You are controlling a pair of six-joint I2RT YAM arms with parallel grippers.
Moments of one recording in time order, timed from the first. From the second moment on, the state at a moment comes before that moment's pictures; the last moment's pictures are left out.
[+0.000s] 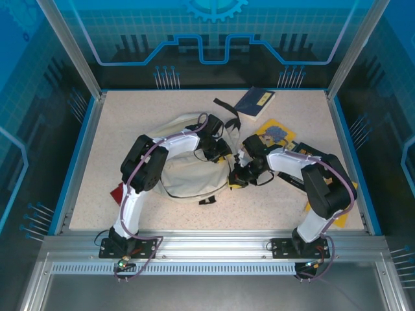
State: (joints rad) left arm -0.57 2.19 1.57 -0.47 0.38 -1.06; right arm 0.47 1.67 0.91 -0.57 -0.67 0.57
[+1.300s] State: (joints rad) left arm -0.64 1.33 0.93 -0.64 0.17 -1.00; right arm 0.51 1.93 1.24 -0.58 -0.63 0.57
